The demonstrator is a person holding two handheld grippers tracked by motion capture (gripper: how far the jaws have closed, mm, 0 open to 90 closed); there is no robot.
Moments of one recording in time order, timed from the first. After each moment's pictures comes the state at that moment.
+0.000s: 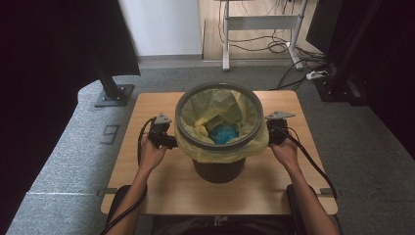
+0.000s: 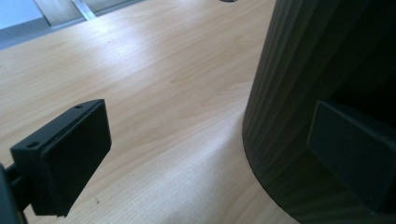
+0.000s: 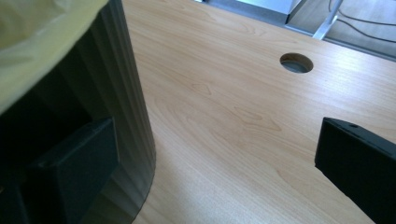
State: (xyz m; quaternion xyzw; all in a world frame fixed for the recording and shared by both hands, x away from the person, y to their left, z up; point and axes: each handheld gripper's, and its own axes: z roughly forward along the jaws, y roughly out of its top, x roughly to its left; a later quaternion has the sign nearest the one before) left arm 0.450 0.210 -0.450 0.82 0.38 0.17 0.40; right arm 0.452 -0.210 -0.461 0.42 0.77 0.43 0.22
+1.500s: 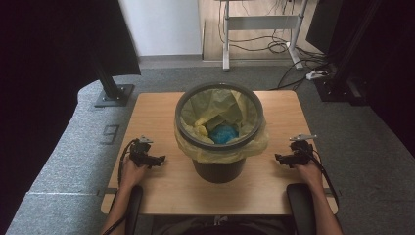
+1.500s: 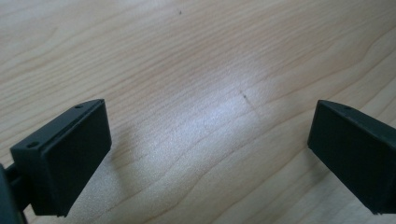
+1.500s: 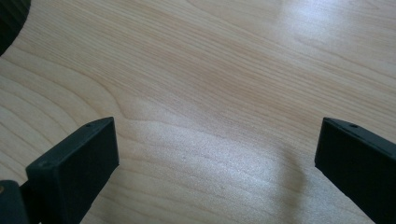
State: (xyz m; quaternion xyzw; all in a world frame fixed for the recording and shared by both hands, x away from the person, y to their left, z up) left arm 0.436 0.290 -0.539 0.83 0.45 0.16 0.28; right arm 0.422 -0.302 -0.544 0.50 0.78 0.33 0.20
